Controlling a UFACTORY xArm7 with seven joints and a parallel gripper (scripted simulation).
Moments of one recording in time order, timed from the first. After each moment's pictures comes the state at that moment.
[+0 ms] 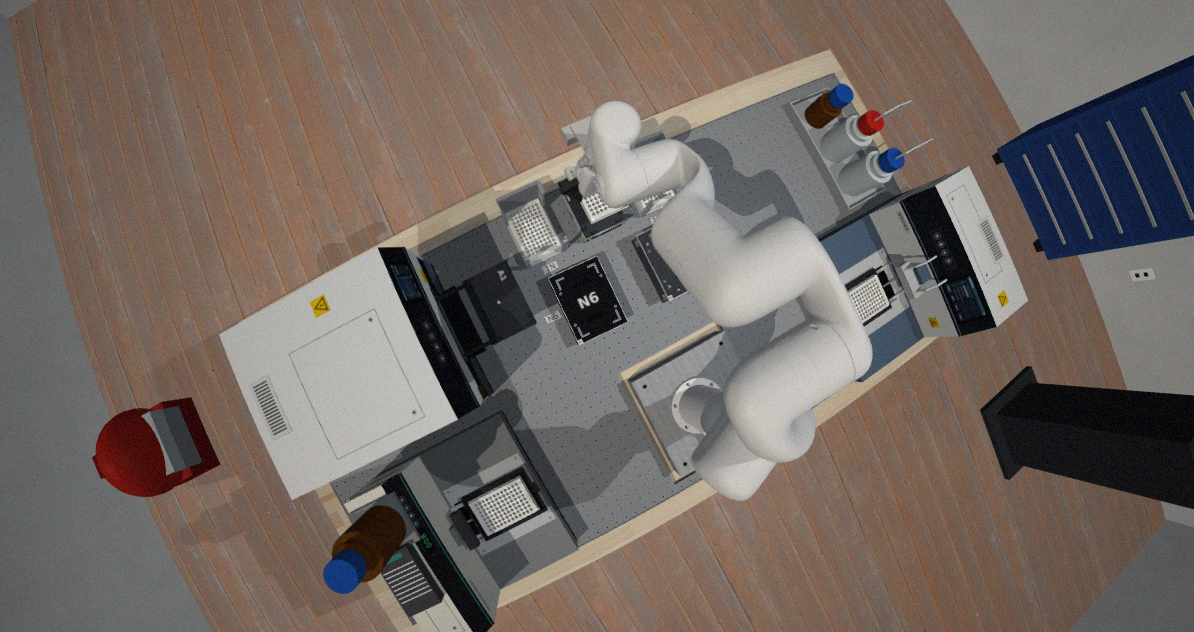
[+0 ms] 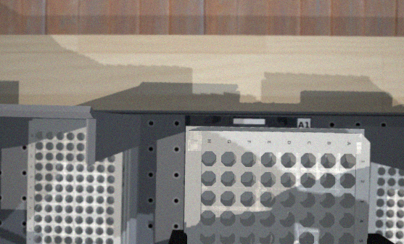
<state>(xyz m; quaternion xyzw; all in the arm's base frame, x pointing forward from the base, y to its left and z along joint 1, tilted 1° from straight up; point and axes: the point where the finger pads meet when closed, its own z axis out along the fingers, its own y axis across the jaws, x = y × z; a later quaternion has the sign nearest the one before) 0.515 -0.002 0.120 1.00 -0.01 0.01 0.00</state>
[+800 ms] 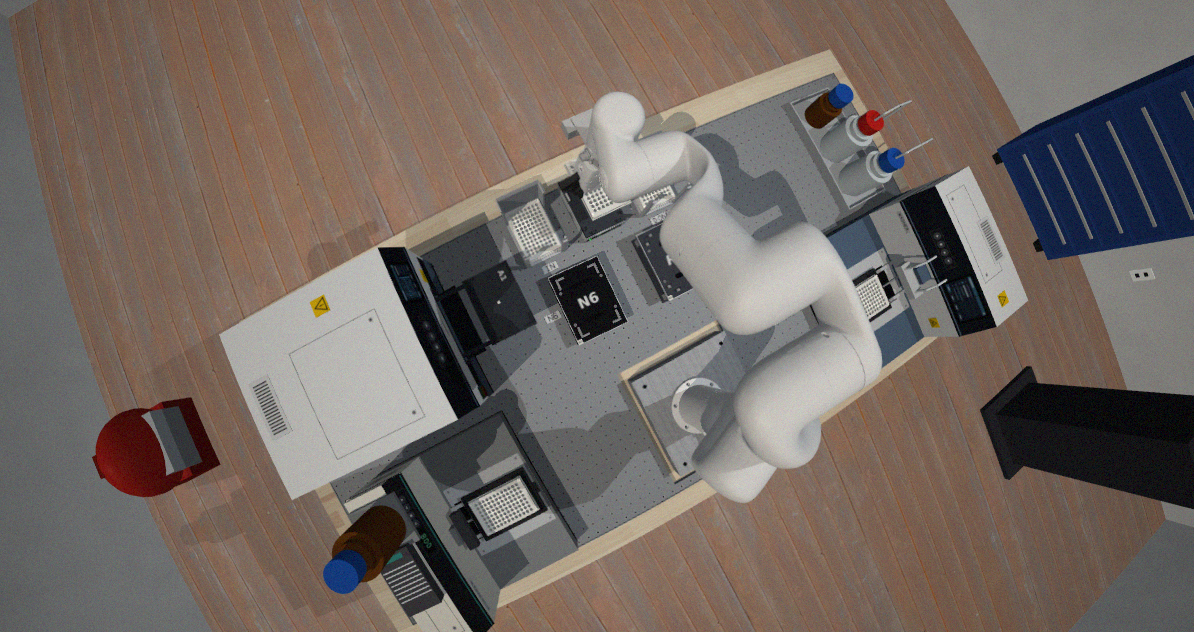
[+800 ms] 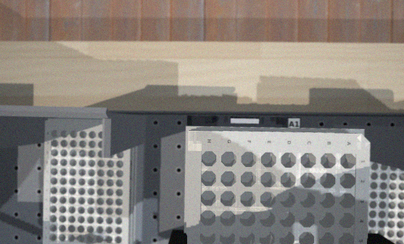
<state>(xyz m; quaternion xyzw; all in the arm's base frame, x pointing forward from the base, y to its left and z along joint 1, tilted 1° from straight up) 0.514 -0.002 0.147 1.00 -0.01 0.01 0.00</state>
